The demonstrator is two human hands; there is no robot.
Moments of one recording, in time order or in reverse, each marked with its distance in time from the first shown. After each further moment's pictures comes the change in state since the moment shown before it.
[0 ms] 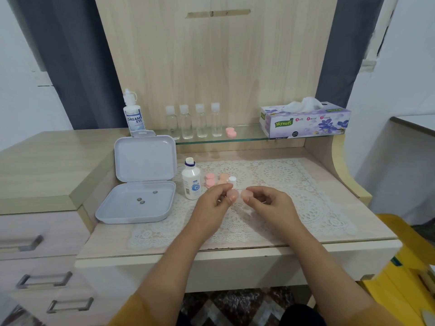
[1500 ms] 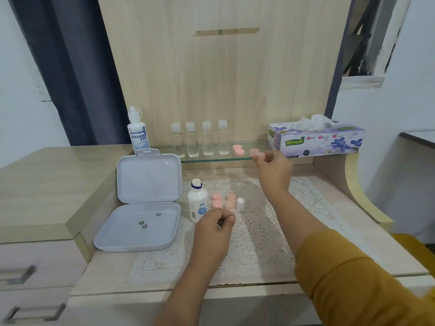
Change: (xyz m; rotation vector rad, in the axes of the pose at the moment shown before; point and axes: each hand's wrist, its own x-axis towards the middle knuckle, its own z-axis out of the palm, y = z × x) left_hand 0.006 -0.004 -0.002 0.064 0.241 -0.024; right_hand 0.136 -0.037 0.022 -0.096 0.532 0.017
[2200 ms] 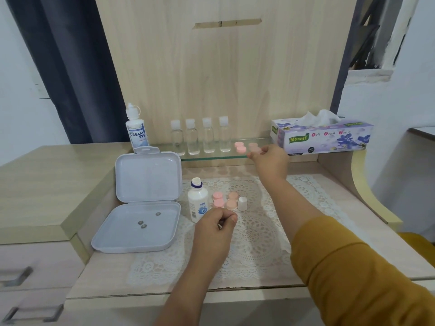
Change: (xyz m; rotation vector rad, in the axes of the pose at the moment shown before) left_hand 0.000 0.002 0.000 -0.041 -0.004 -0.020; right_hand 0.022 -0.003 0.017 -0.153 -0.090 0.023
